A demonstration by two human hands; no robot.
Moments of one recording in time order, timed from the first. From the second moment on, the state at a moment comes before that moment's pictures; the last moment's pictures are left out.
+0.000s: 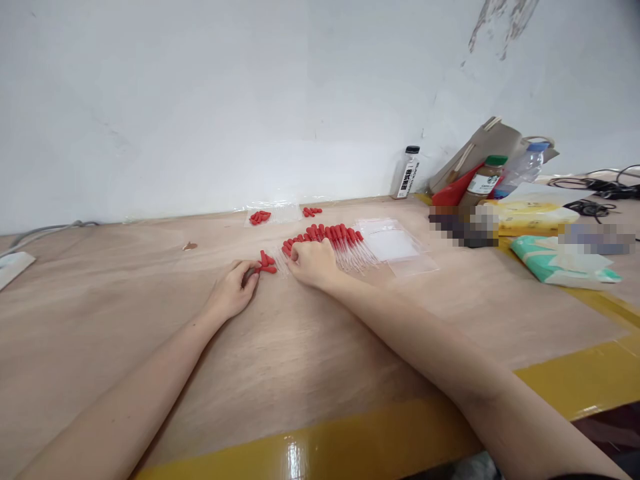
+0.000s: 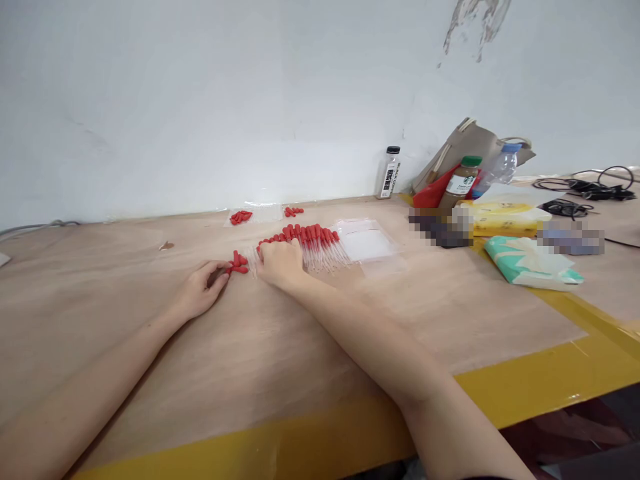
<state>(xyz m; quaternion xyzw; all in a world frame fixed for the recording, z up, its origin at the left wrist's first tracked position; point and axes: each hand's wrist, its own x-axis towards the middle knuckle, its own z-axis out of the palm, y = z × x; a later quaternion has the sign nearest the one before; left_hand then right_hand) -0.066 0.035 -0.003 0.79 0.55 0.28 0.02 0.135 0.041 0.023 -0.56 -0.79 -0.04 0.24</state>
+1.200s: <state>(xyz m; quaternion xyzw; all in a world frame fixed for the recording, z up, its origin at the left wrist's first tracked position) -0.013 -0.015 -0.005 0.75 0.42 0.41 0.29 0.242 -0.014 0.017 -0.45 -0.88 0.05 0.16</state>
